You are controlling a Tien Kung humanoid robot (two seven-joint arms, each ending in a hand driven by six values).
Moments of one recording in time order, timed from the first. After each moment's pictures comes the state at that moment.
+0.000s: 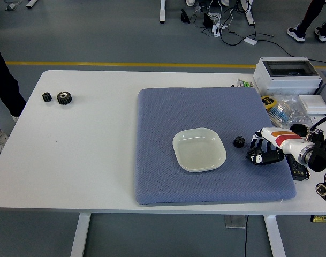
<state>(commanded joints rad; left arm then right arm) -0.14 0.00 -1.35 -0.18 1.30 0.26 0.20 0.62 -0.56 0.64 1.18 -1.75 -0.02 -0.10</state>
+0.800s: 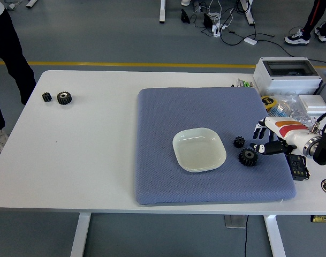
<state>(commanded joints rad) -0.14 0.00 -1.35 -0.18 1.30 0.26 0.20 0.59 -0.60 0.74 1.30 -1.80 0.05 -0.17</state>
